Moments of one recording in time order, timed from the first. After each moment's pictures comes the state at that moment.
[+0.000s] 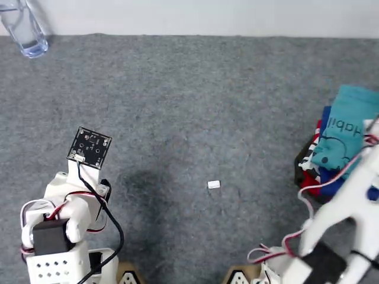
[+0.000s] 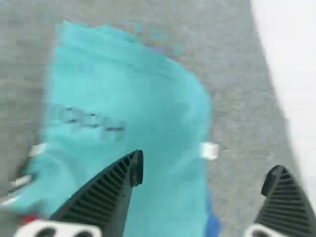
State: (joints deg) left arm -11.4 -71.7 53.8 84.6 -20.4; right arm 34.7 -15.4 5.6 64.4 31.3
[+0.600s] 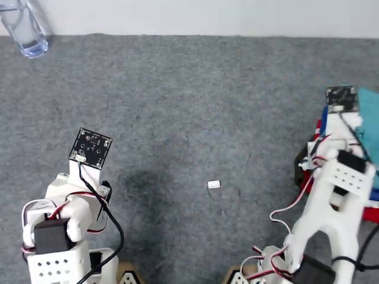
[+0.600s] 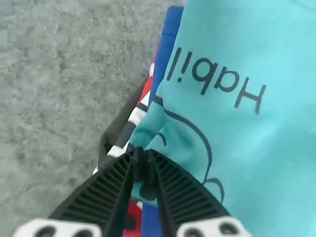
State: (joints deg) left arm -11.4 -71.7 54.9 84.6 -20.4; right arm 25.8 -21.4 40.5 41.6 25.7
